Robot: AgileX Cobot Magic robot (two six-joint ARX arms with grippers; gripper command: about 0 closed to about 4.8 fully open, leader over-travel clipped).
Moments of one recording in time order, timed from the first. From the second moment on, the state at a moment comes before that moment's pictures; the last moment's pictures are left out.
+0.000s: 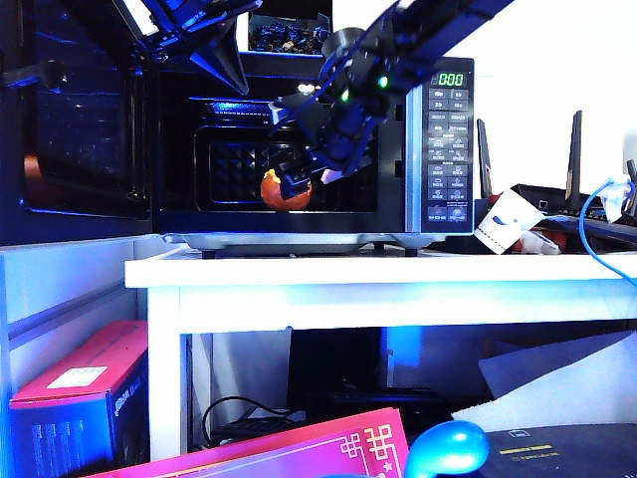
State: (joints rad) left arm -0.37 1.78 1.80 -0.61 0.21 0.16; right arm 0.47 2.43 2.32 -0.31 0.00 -0.39
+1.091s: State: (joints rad) left arm -0.37 1.55 1.80 -0.49 0.22 0.09; right arm 0.52 2.07 2.33 -0.77 0.03 -0.39
